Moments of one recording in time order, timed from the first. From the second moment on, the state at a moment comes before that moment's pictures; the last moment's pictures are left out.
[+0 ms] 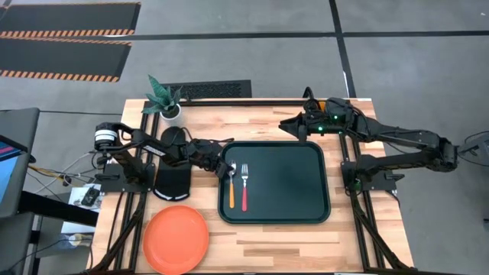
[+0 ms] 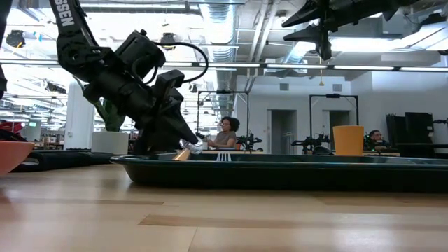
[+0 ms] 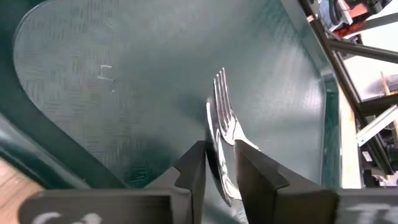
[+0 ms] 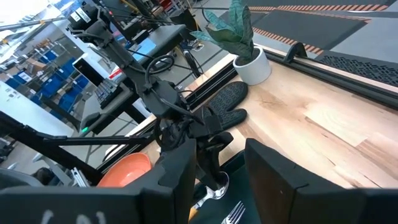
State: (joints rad) left arm 0.18 1.65 0.48 0.60 0.21 -0.81; right arm -0.36 0.97 0.80 -0.05 -0.18 0.55
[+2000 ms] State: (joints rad) left arm 0.05 1.23 0.75 -0.56 0.16 -0.47; right arm -0.36 0.97 0.80 -0.07 -0.21 0.51
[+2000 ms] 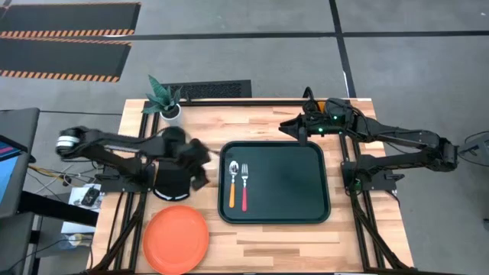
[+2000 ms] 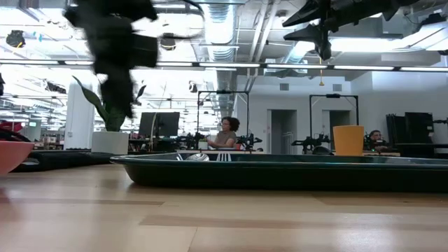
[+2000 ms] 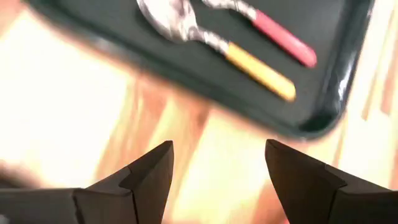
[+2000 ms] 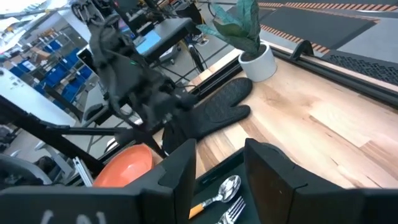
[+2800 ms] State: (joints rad) left arm -0.34 1.07 0.42 -0.31 0.16 -0.49; right arm -0.36 0.97 0.80 -0.07 -0.21 0.52
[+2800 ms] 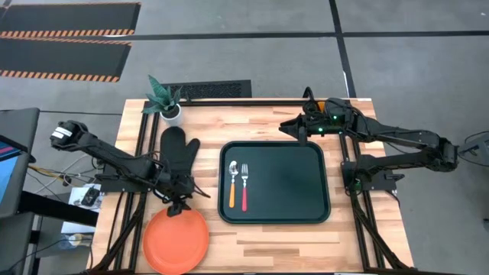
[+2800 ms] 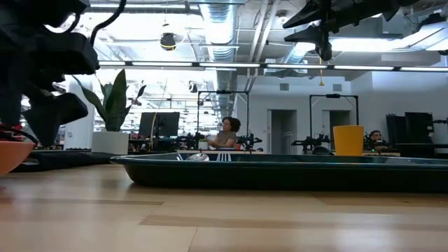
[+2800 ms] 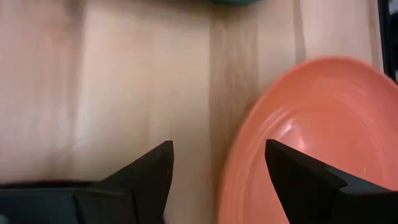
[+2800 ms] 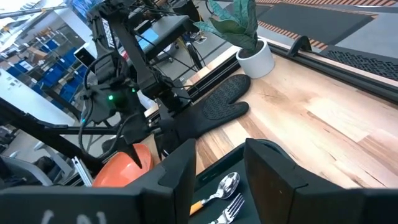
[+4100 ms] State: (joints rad) left arm -0.37 1.29 0.50 -0.18 0.35 -0.81; right arm -0.36 0.97 0.80 -0.10 -0.21 0.52
